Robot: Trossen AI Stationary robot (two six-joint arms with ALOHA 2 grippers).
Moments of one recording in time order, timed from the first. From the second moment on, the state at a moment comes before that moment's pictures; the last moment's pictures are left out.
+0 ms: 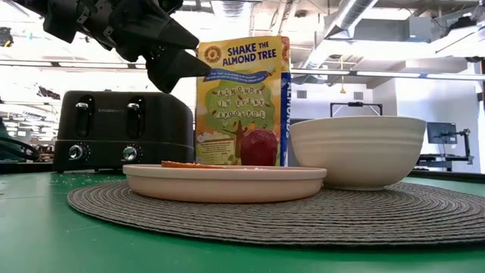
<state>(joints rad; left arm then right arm) -0.25 1.37 0.60 0.40 -0.03 -0.25 1.09 1.35 1.23 -0.93 -0.22 2.36</state>
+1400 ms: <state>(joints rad) -0.25 1.37 0.60 0.41 -0.03 -0.23 0.96 1.29 1.23 -1.02 -0.29 2.24</state>
